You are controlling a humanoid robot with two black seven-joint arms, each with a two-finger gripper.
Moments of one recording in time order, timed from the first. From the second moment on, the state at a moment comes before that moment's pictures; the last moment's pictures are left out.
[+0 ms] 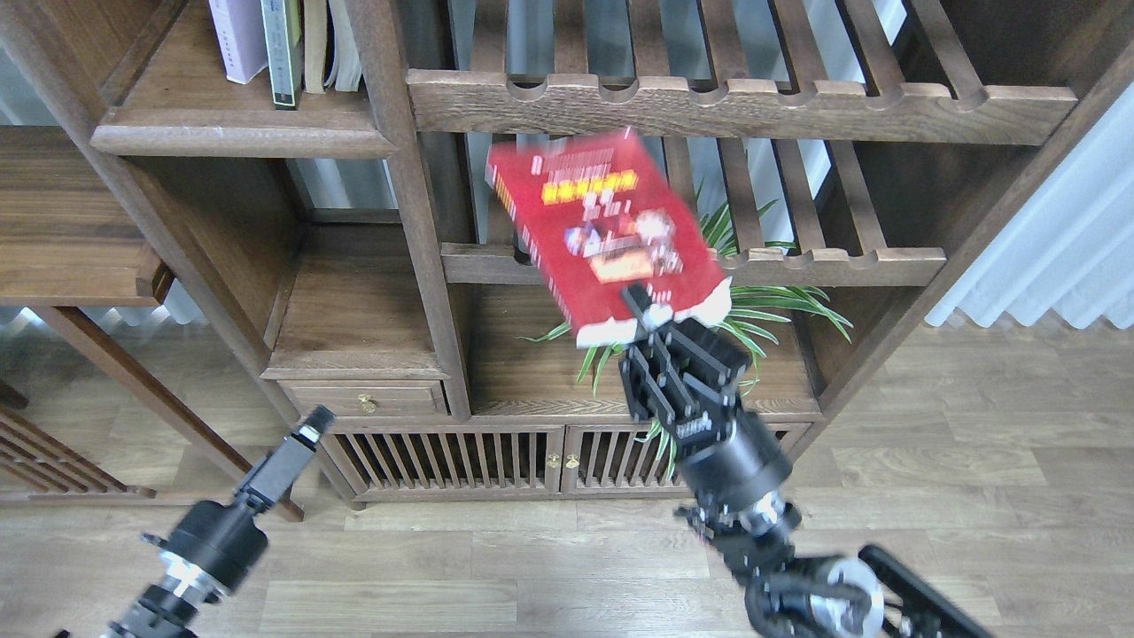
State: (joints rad) left arm 0.21 0.19 -1.16 -1.26 0.13 -0.49 -0.04; right arm -0.13 -0.18 0.87 1.63 0.49 0.58 -0.09
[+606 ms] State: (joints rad) left arm 0.33 0.03 -1.03 -1.34 -0.09 -0.49 -0.05; right arm -0.23 -0.23 0.80 1.46 0.49 0.58 -0.20
